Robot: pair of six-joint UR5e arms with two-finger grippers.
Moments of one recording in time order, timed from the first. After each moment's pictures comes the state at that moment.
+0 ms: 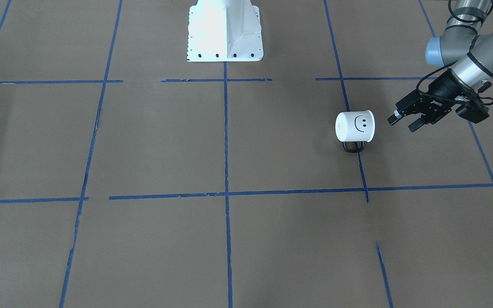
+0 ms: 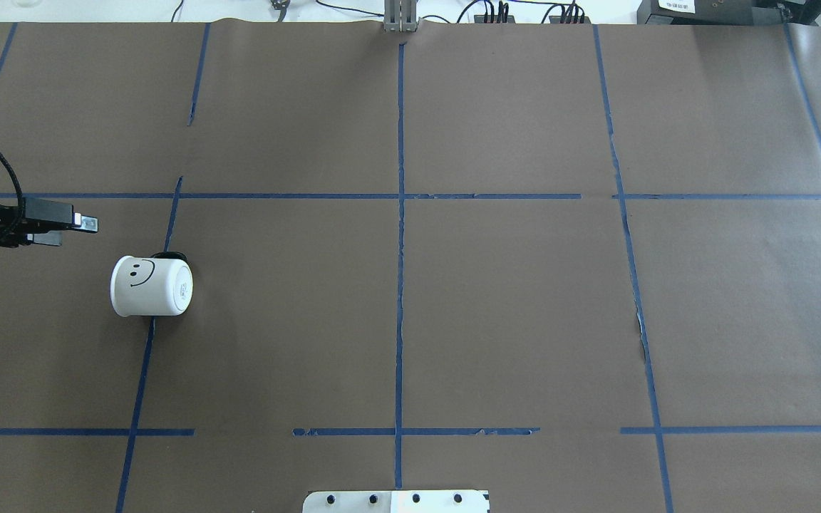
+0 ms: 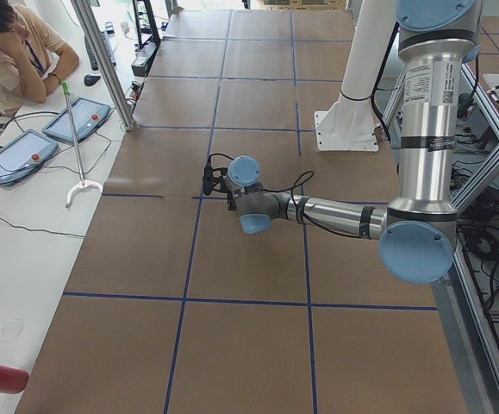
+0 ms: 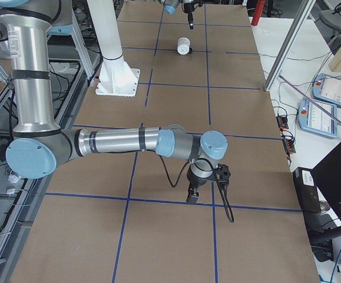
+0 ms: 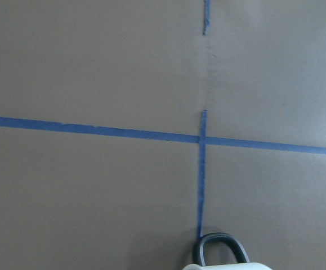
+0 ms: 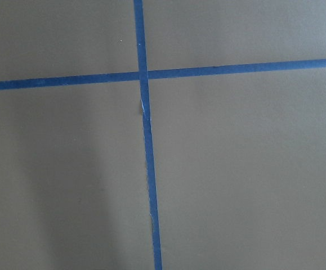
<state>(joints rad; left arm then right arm) -0.95 -1.56 -1.61 -2.85 -2.26 -1.34 1.53 -1.54 1.64 -1.83 2.27 0.01</state>
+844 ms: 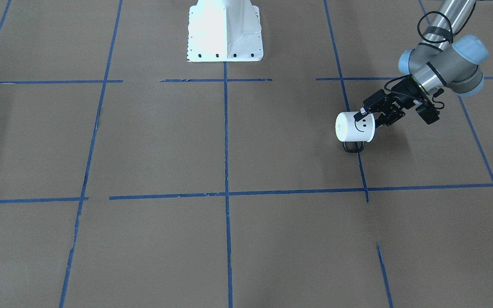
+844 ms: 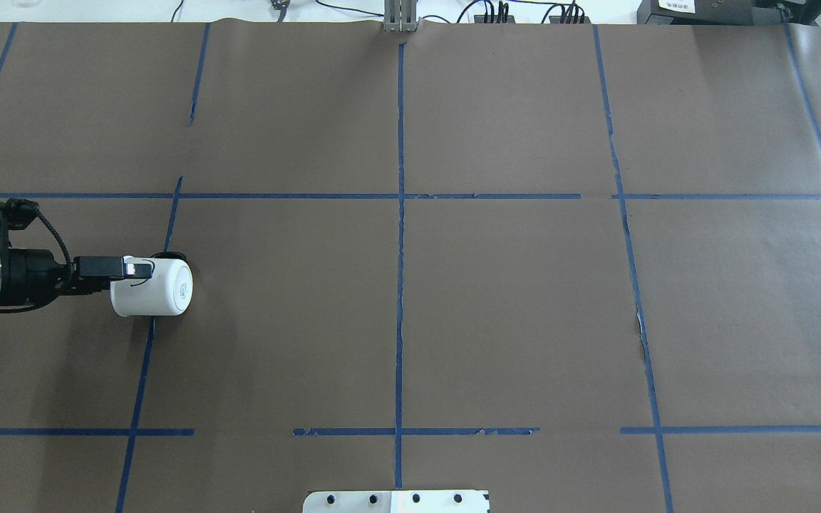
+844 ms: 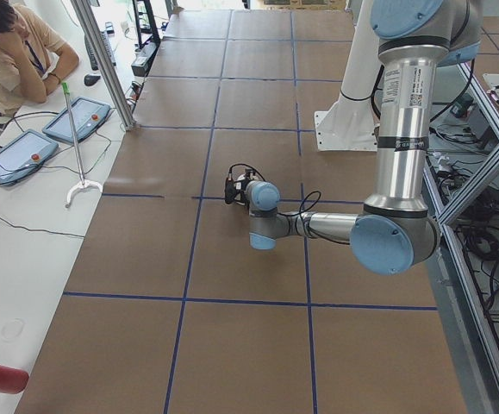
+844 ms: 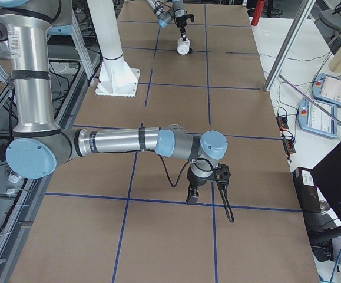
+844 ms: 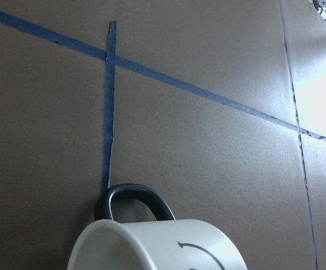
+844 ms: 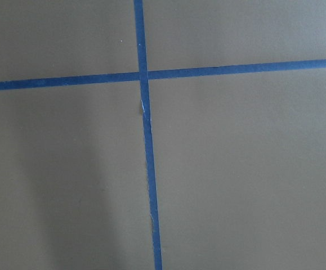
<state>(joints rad) -0.73 -1.60 -1.41 -3.26 -2.05 -1.53 1.53 -1.53 1.64 -1.83 2.27 0.01</state>
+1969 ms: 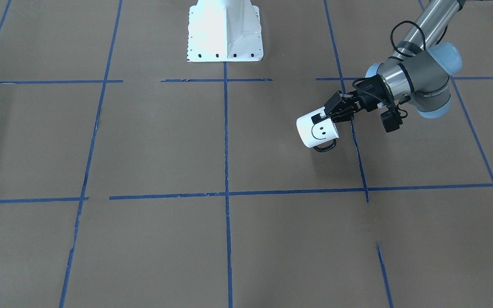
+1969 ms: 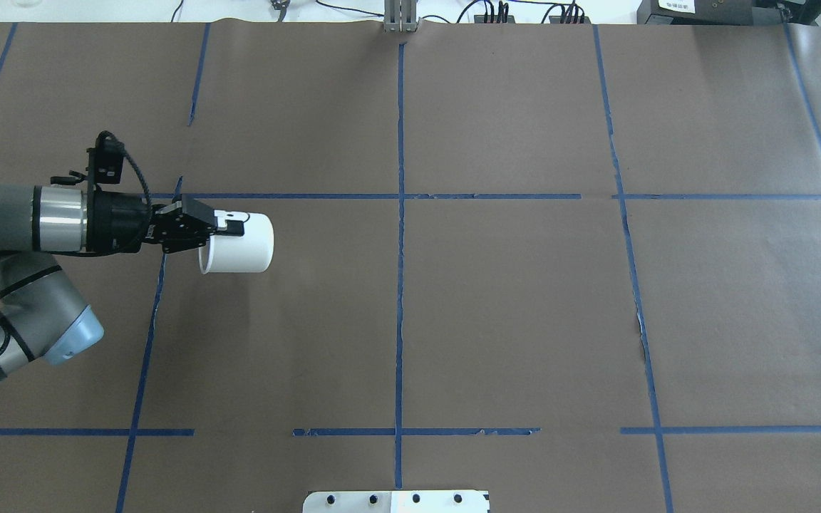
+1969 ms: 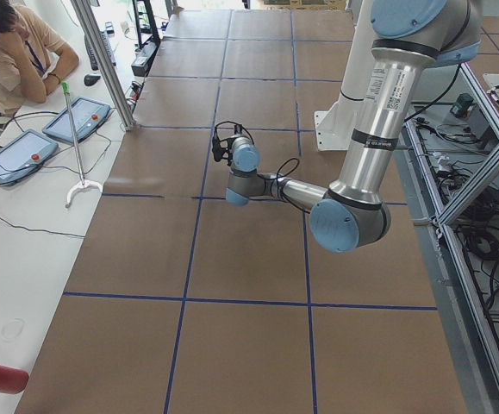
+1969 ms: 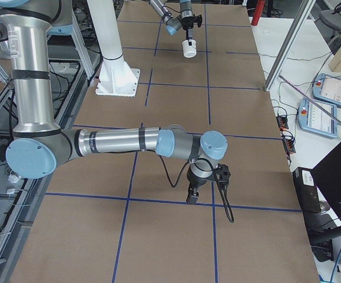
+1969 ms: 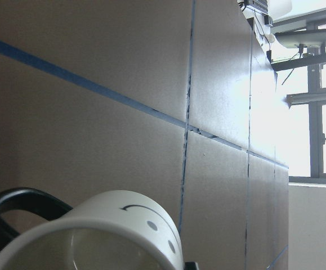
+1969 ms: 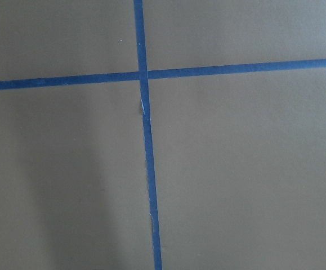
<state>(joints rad) -0.75 -1.90 -1.43 -3.22 -2.11 -1.83 1.53 -1.54 1.64 -1.83 2.27 0.01</state>
